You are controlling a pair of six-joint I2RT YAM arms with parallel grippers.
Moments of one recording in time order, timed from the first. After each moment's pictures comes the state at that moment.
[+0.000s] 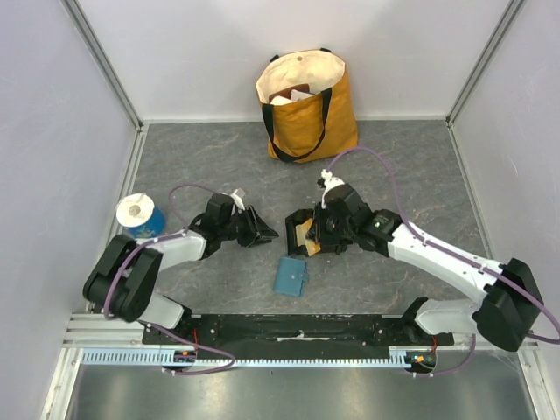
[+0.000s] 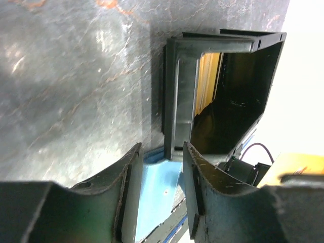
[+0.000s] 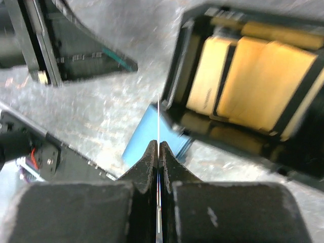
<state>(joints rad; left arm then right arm) -0.45 1.49 0.55 0.25 0.49 -0.93 0.77 1.29 0.95 -0.43 -0.04 0.59</state>
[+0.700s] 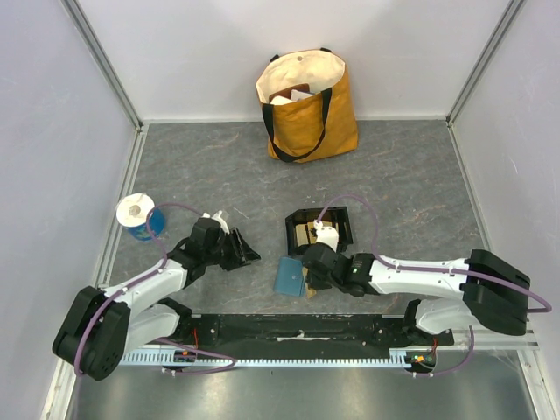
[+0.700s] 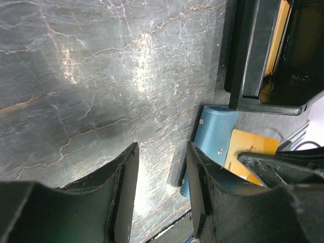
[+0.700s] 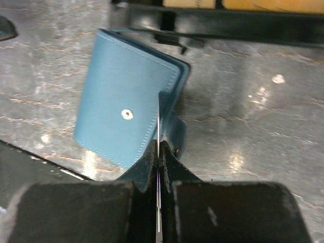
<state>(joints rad) -0.45 1.08 0.32 -0.01 0.30 -0.84 1.15 1.34 0.66 -0.27 0.28 0.94</state>
